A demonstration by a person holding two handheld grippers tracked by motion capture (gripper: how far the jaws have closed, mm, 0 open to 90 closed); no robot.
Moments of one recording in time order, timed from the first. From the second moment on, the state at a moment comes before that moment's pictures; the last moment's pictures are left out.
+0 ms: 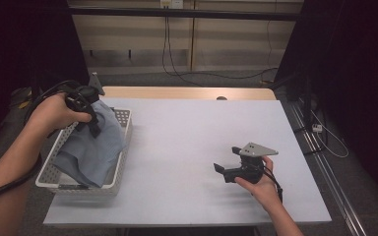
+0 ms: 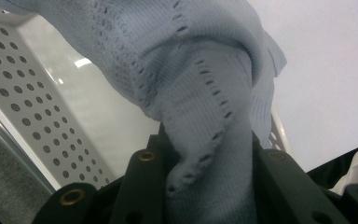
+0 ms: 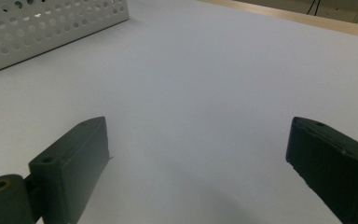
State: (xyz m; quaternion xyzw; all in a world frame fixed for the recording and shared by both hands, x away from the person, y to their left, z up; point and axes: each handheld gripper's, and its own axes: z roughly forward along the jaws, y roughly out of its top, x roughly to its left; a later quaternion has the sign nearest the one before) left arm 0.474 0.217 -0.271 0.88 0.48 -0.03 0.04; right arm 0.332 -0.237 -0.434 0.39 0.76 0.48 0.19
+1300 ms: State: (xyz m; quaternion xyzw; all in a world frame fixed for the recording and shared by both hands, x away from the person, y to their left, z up) left arm 0.477 0.232 -0.286 0.87 0.49 -0.02 0.03; right arm 0.333 -0.235 -0.435 0.39 0.76 0.48 0.19
